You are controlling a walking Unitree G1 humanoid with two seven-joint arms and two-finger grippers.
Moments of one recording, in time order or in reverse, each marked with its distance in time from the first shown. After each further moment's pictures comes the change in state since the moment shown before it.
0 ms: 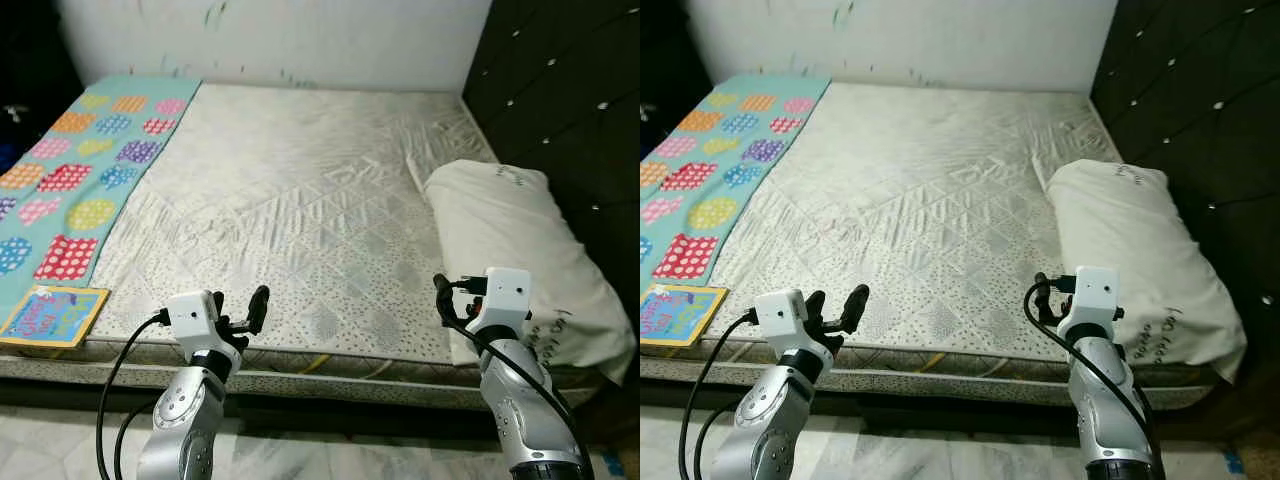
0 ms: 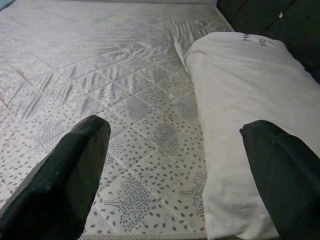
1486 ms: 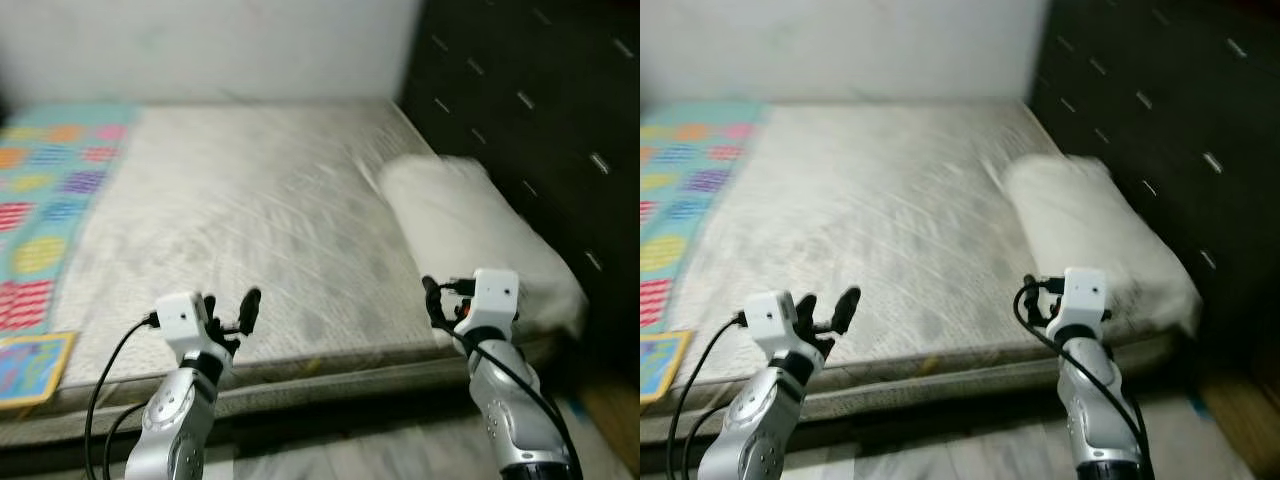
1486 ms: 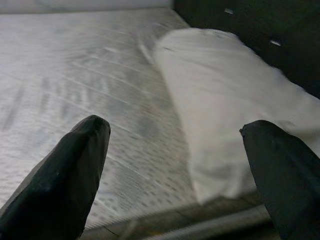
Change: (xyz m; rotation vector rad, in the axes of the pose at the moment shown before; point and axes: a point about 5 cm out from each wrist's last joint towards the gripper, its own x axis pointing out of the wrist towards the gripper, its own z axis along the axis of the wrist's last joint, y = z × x) left arm -0.003 0.003 0.002 -0.031 0.002 0.013; right arm 0.000 0.008 -0.001 0.004 0.004 0.022
